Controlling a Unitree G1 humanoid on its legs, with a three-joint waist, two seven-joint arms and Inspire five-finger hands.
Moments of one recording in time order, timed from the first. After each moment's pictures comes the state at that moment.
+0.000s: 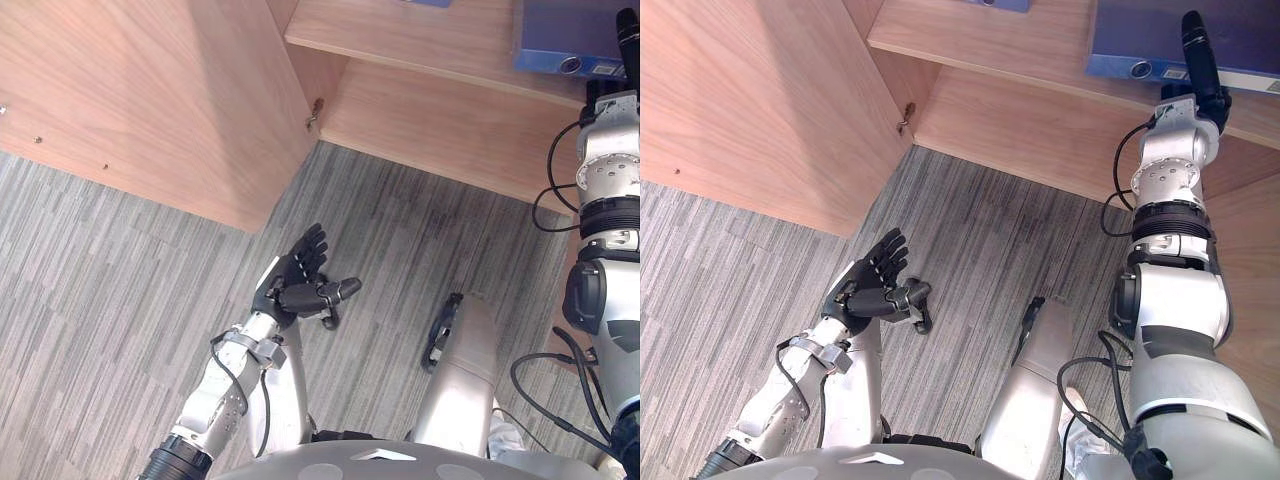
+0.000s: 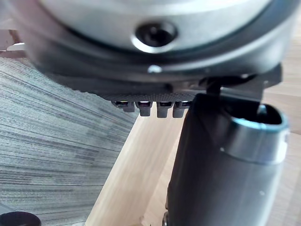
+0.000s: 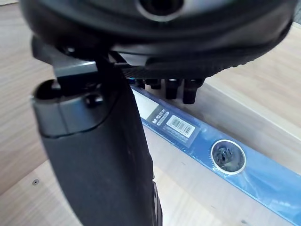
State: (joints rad) left arm 0.13 0.32 -0.38 -0.01 -0.63 -0.13 -0.10; right arm -1.11 -0.67 -0.12 0.99 1.22 -0.15 -0.41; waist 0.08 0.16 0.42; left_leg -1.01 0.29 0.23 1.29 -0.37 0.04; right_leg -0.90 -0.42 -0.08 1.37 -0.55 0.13
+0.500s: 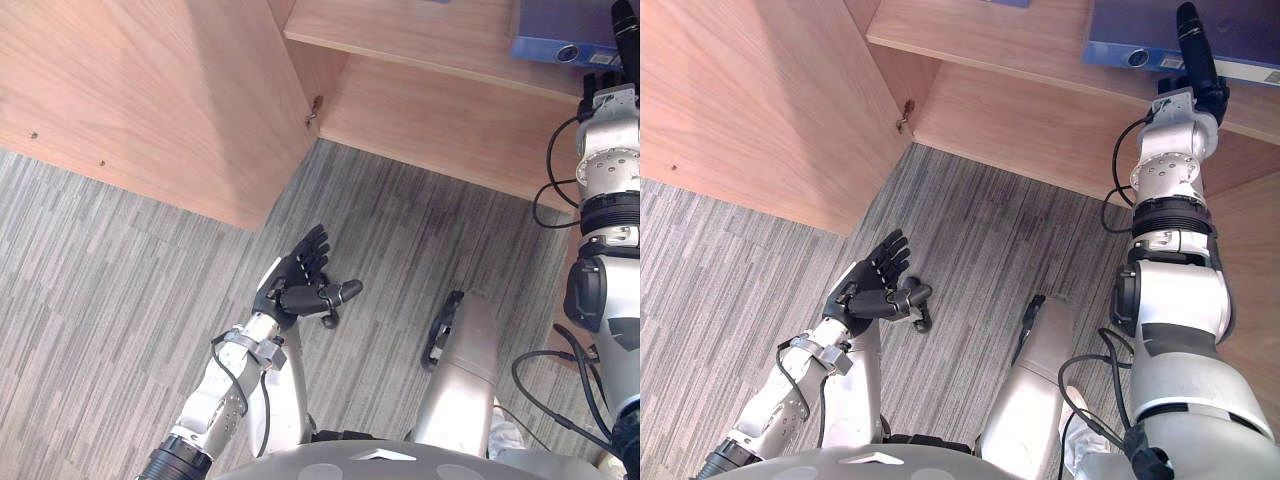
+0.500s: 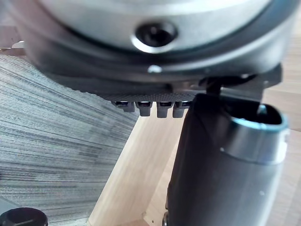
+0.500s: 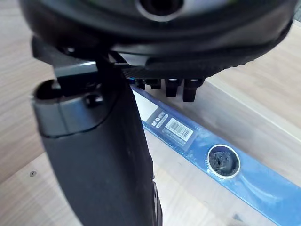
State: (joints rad) left arm 0.13 0.32 -0.39 -0.01 -0.63 -0.12 -0.11; right arm -1.13 -0.67 -0.11 0.99 1.22 -0.14 -0.40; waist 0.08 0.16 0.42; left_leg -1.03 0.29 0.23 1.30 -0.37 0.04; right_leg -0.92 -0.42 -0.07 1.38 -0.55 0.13
